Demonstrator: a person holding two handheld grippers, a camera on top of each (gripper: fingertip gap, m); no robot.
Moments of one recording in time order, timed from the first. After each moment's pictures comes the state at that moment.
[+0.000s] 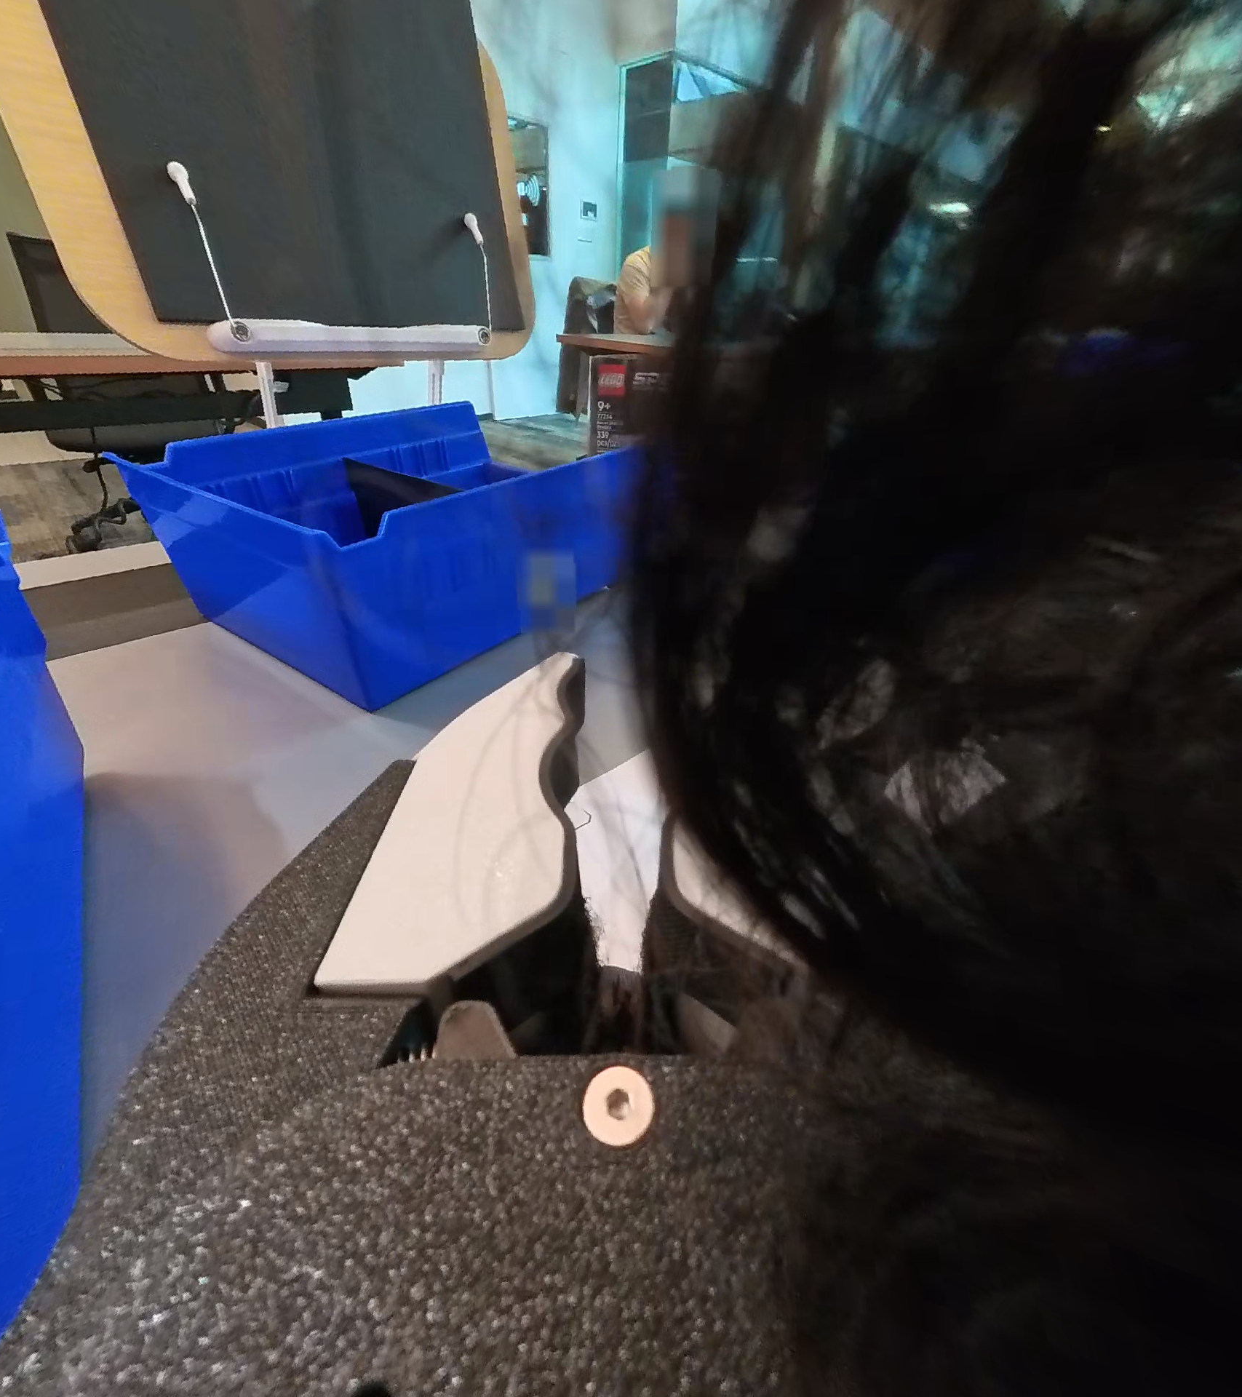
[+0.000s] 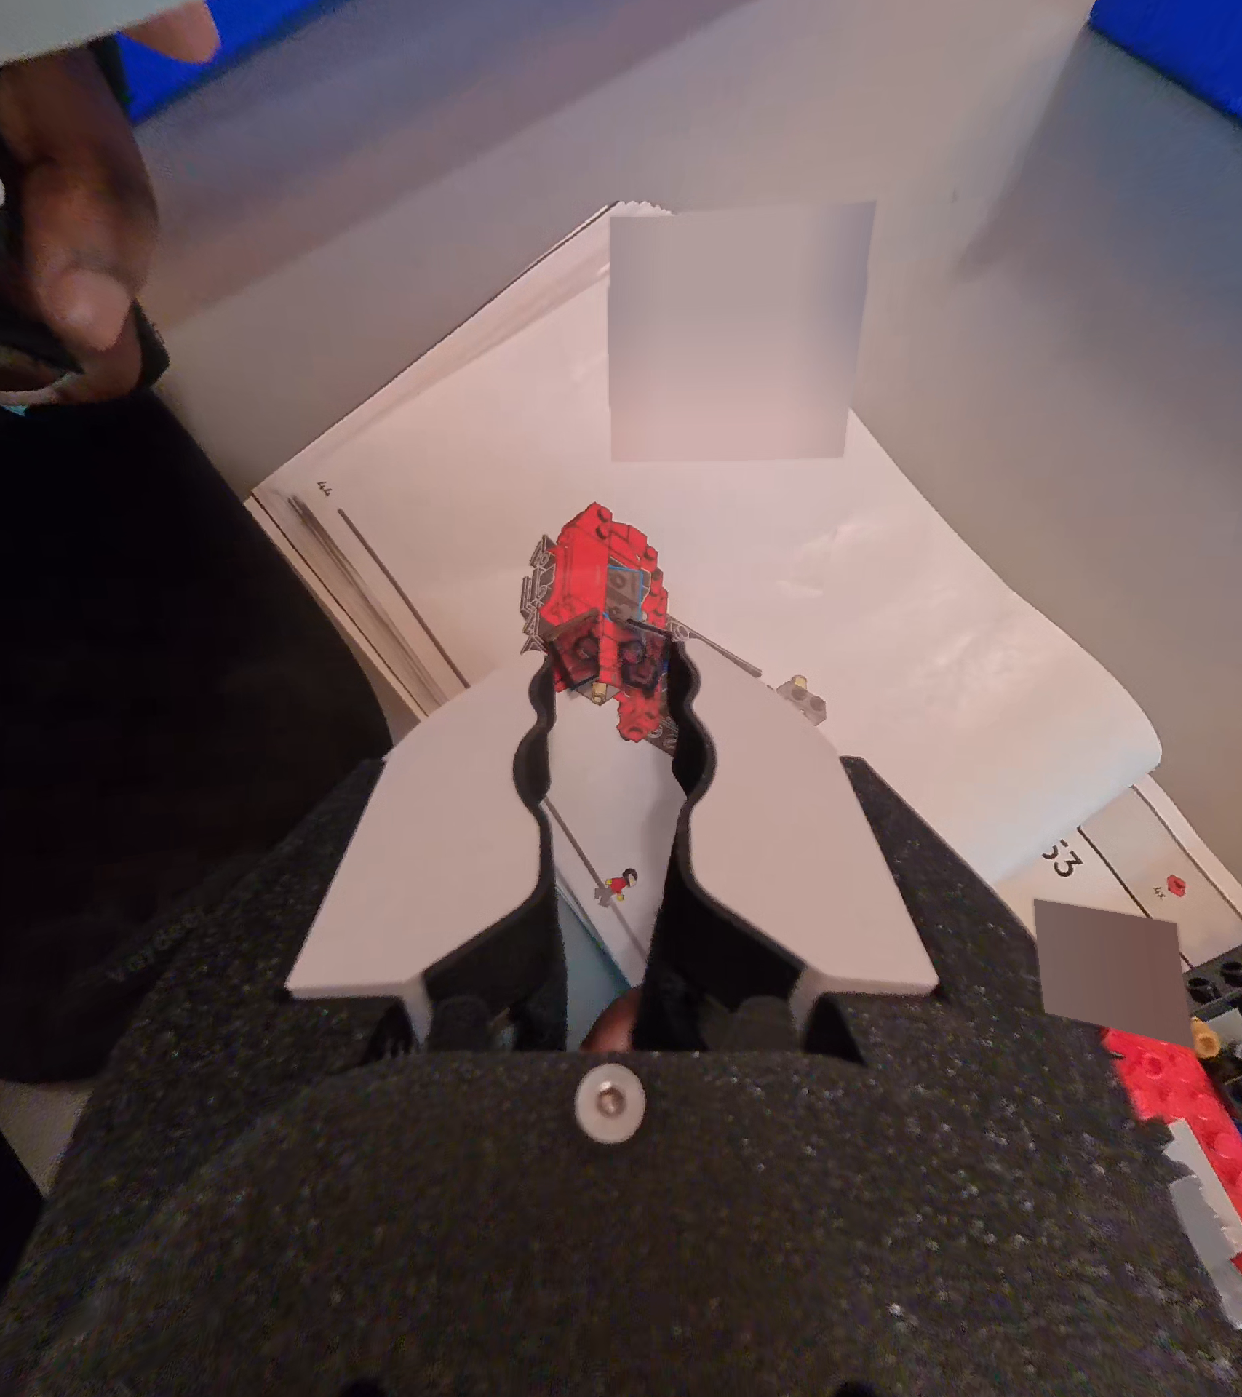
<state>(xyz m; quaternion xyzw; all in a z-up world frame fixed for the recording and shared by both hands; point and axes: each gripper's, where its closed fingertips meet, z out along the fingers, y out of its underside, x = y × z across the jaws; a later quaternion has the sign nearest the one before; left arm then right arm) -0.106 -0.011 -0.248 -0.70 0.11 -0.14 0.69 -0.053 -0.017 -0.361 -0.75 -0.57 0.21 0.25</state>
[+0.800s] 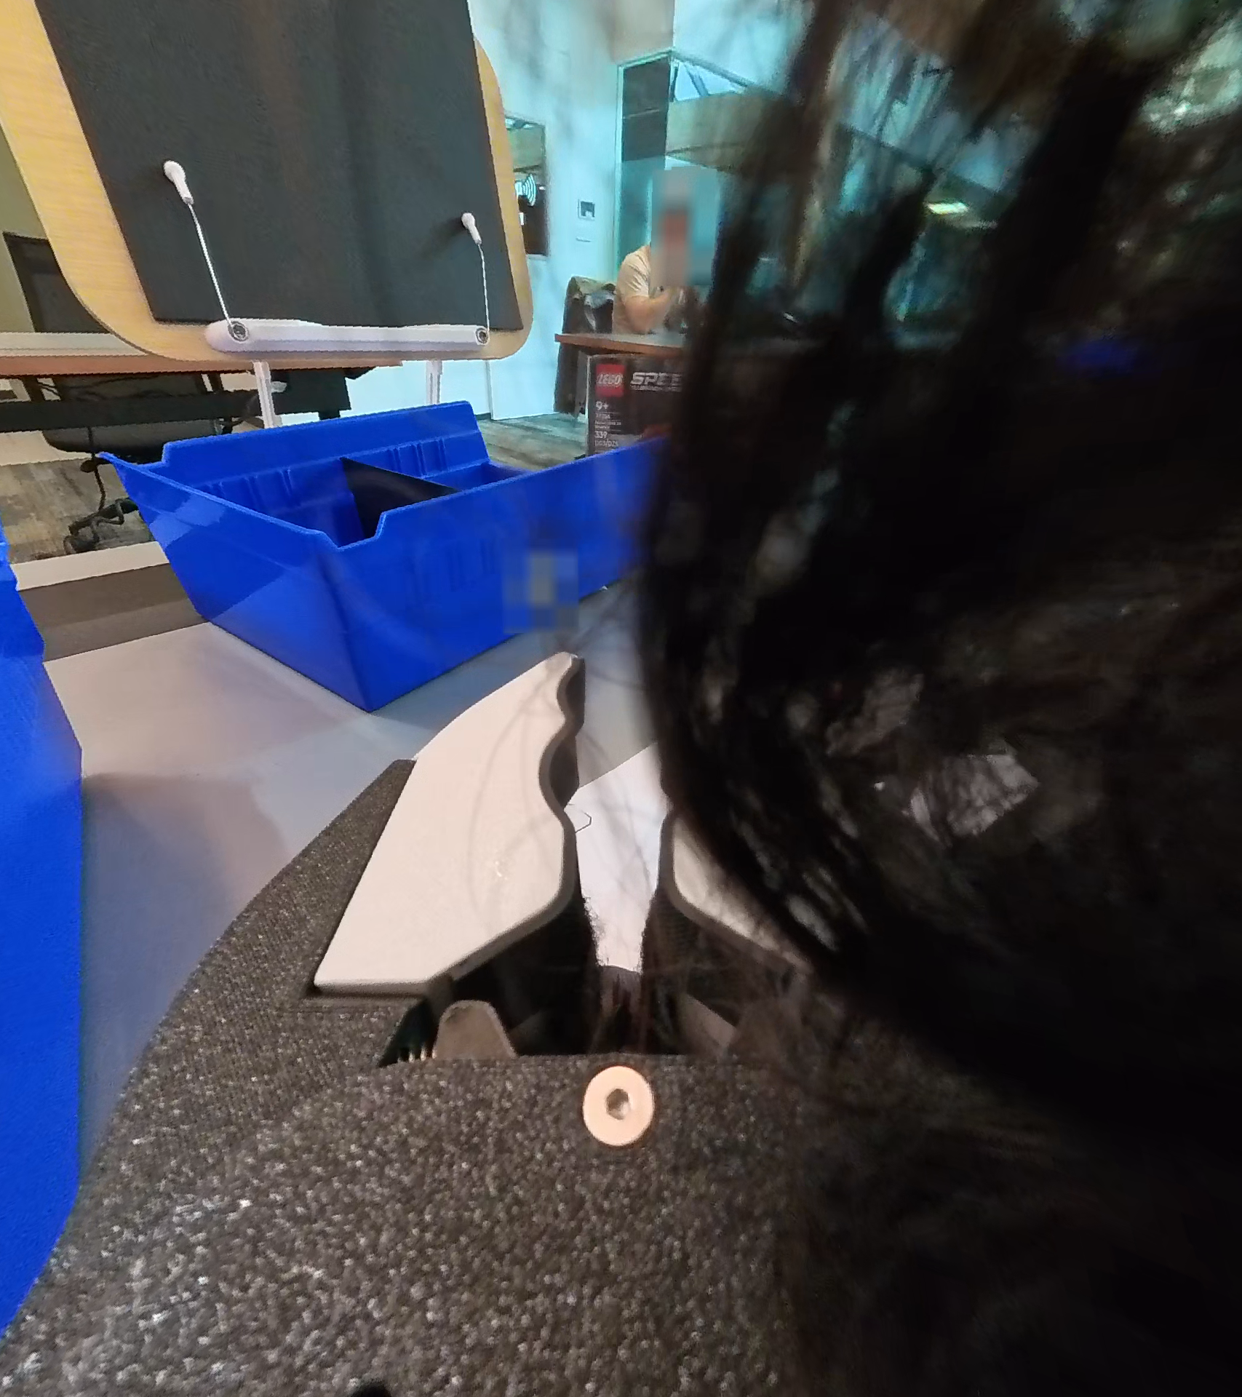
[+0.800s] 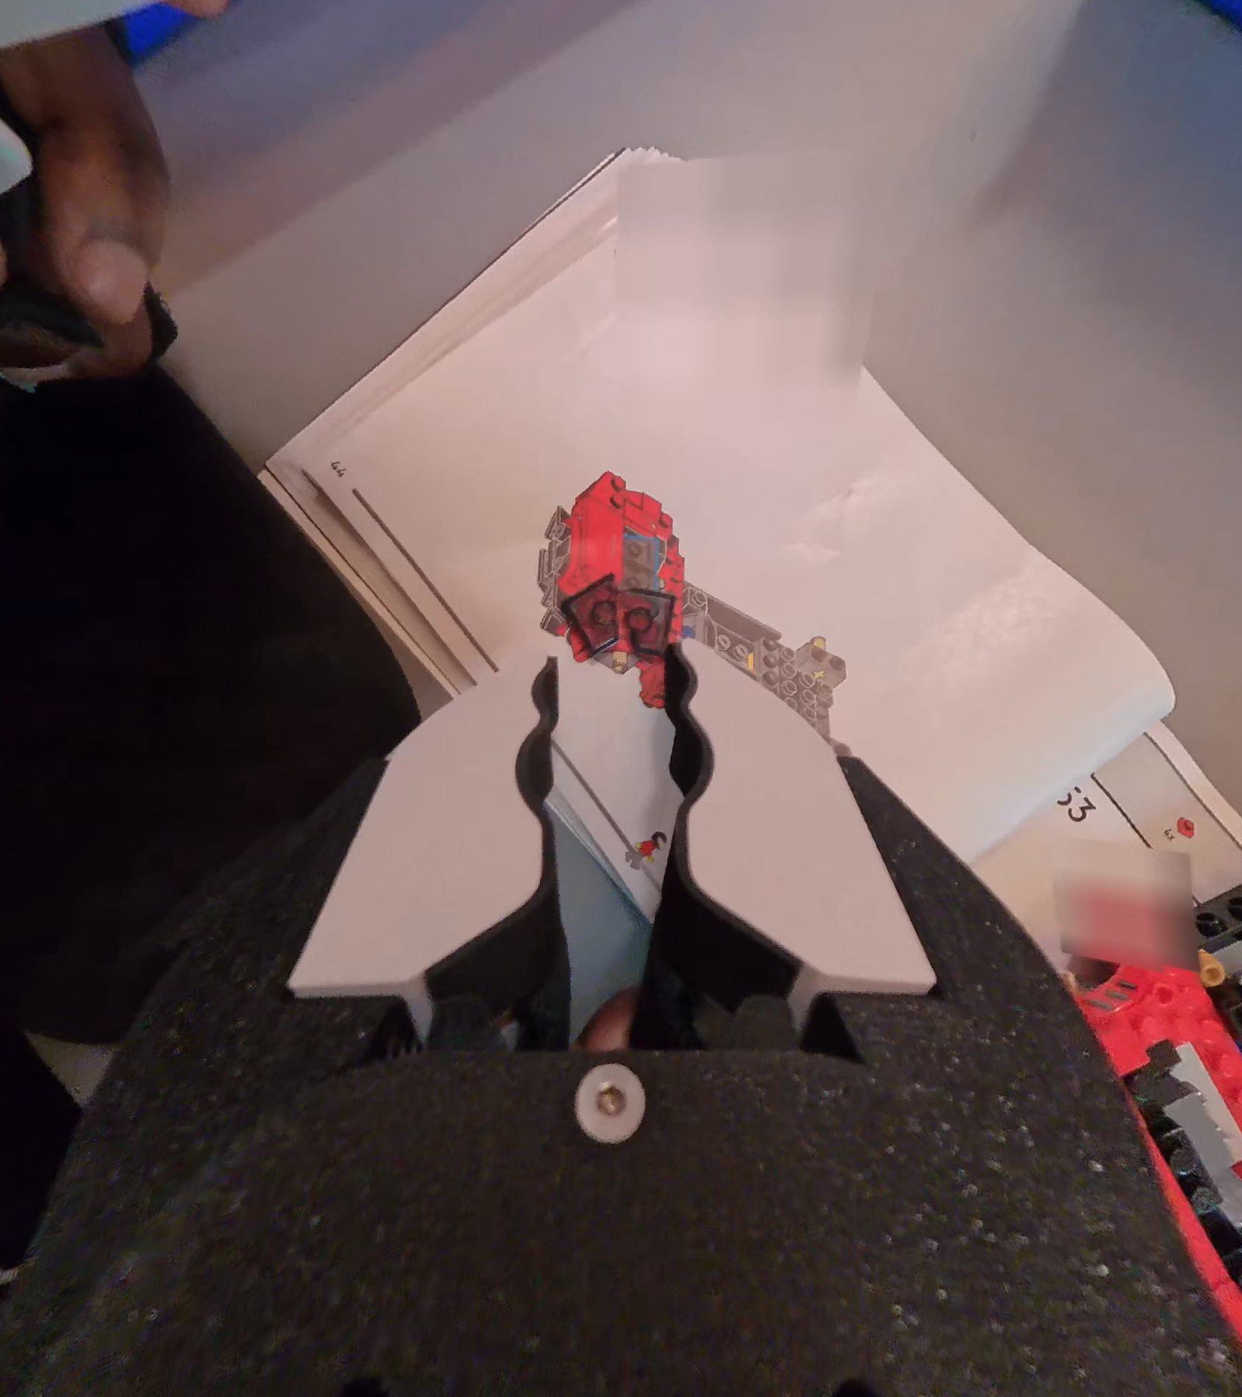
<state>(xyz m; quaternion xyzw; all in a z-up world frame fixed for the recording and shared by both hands) -0.106 -0.011 -0.248 -0.70 0.11 -0.14 0.69 -0.044 -0.026 -0.359 -0.77 -0.57 0.20 0.23</state>
